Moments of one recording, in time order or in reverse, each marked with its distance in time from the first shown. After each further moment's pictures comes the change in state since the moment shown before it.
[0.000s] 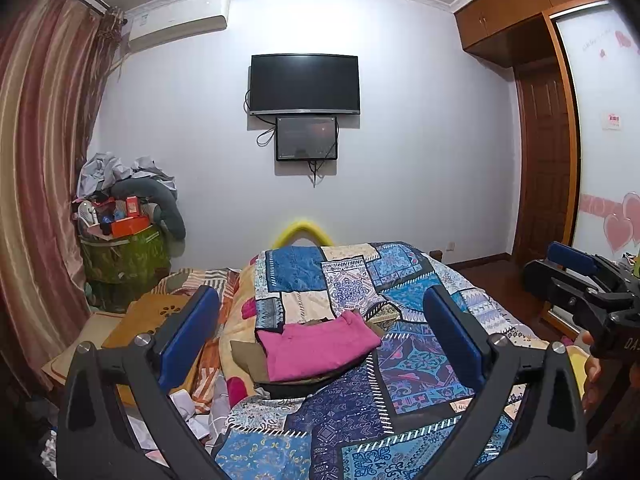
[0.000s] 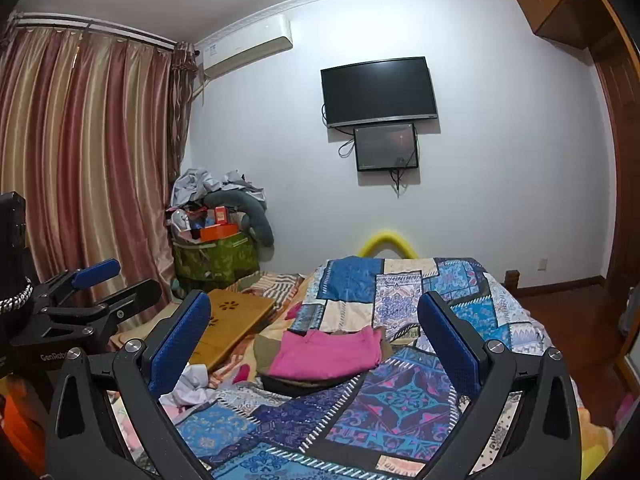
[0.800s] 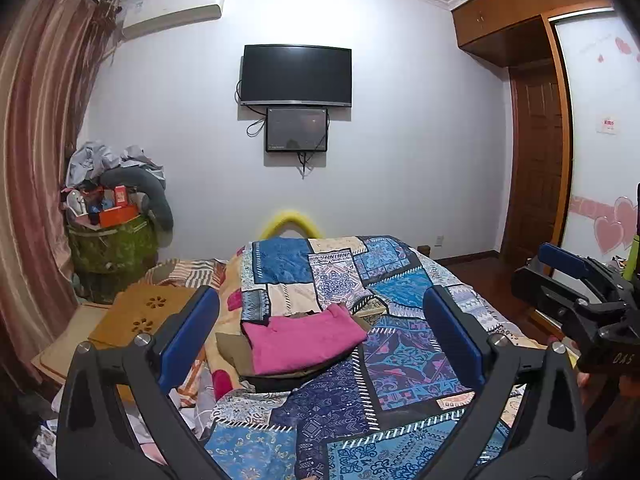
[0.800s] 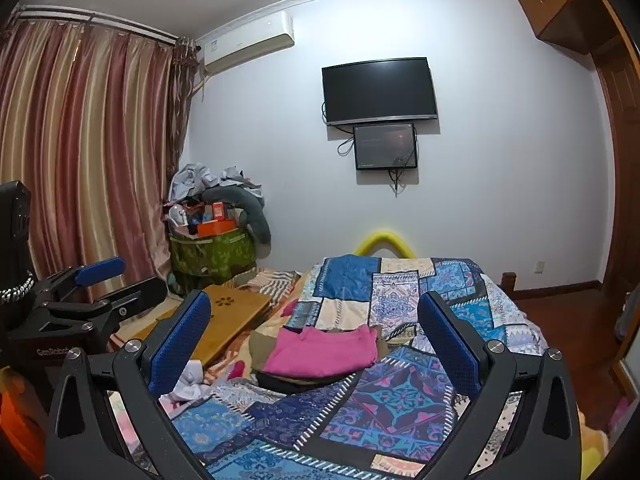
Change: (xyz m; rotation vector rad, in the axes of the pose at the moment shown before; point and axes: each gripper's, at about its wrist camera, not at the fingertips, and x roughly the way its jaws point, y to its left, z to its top) left arm 0.007 0.006 -0.002 -0.017 0.032 -0.054; right arm 0.002 0.003 -0.003 -0.023 0.007 -0.014
